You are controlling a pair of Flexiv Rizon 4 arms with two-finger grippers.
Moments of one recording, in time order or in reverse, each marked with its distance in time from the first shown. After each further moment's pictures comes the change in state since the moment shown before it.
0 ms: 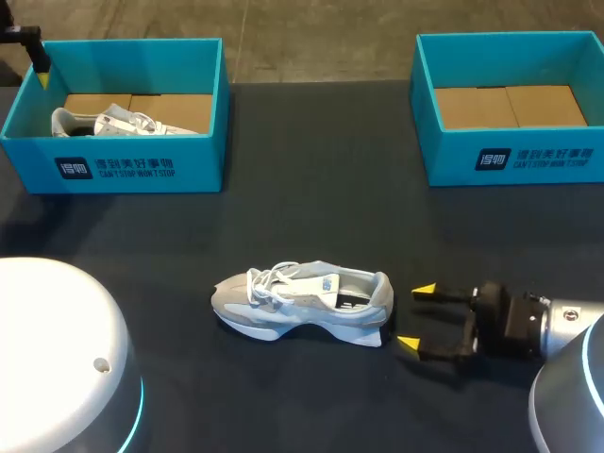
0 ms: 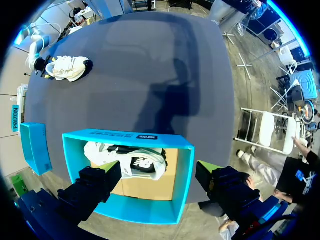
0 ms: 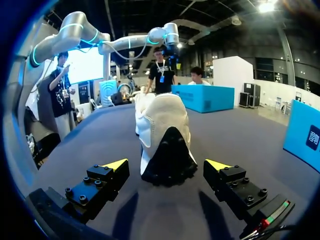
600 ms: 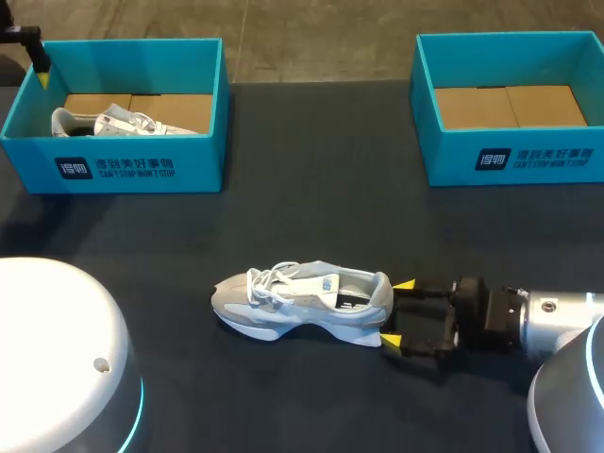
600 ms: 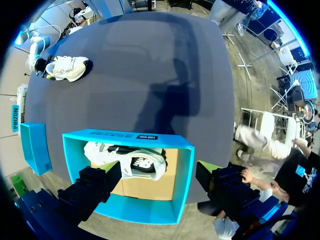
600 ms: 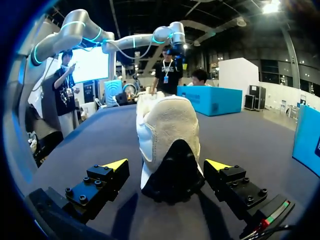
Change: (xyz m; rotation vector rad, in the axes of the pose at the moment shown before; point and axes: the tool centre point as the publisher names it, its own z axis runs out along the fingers) left arm 0.000 0.000 0.000 0.000 0.000 0.000; right arm 0.005 0.010 0.027 -0.009 0.044 -0.023
